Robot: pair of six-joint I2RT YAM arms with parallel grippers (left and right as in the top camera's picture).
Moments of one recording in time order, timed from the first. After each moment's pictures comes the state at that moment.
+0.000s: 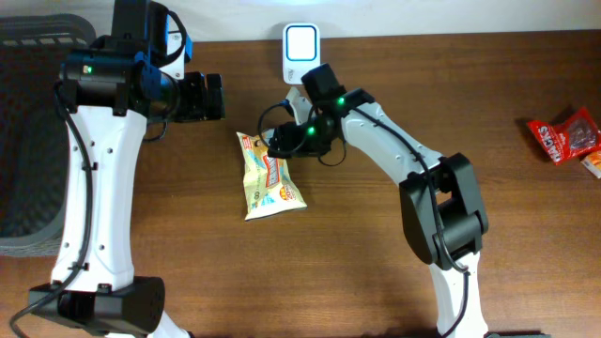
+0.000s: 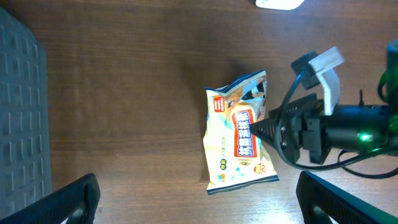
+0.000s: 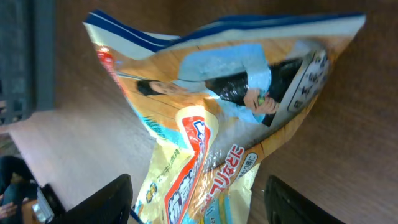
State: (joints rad) left arm -0.12 1.79 2.14 -1.45 0.06 -0.16; right arm 0.46 2.23 1.78 -0.74 -0.58 0.27
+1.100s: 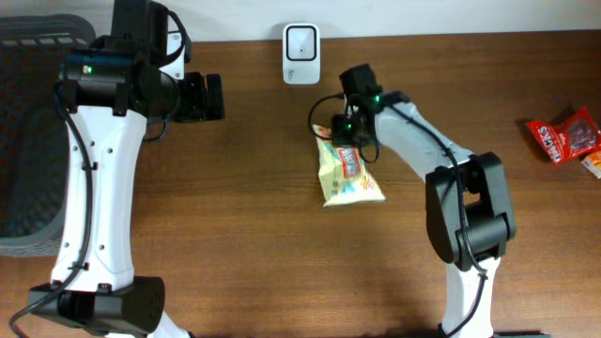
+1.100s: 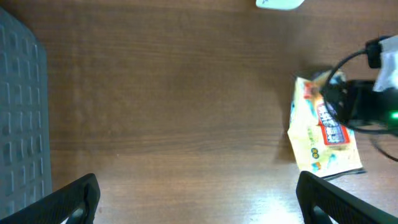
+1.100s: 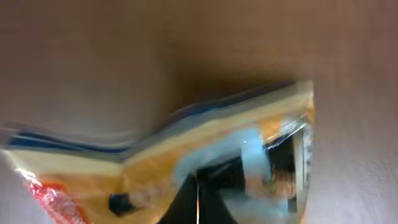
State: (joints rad) left arm -0.12 1.79 2.14 -1.45 0.06 -0.16; right arm 0.32 2.16 1.58 -0.57 -0.08 0.30
